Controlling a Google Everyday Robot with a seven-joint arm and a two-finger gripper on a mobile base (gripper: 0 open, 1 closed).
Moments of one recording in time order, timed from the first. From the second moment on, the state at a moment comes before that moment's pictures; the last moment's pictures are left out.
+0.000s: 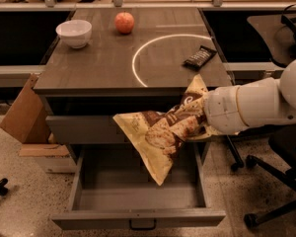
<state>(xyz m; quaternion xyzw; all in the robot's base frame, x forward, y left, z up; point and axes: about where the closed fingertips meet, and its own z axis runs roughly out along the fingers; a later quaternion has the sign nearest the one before) 0.476 -0.095 0.840 -0.81 0.41 -0.01 0.43</state>
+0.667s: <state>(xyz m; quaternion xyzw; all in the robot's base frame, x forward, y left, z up) 0.488 -0.085 0.853 -0.81 0.39 -0.02 0.43</state>
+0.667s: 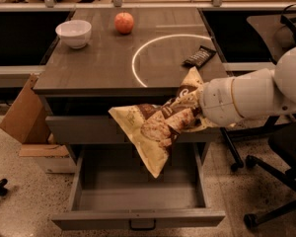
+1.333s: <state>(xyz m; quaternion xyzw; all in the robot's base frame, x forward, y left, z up) 0.546 -0.046 0.912 -0.80 0.38 -0.06 0.45</state>
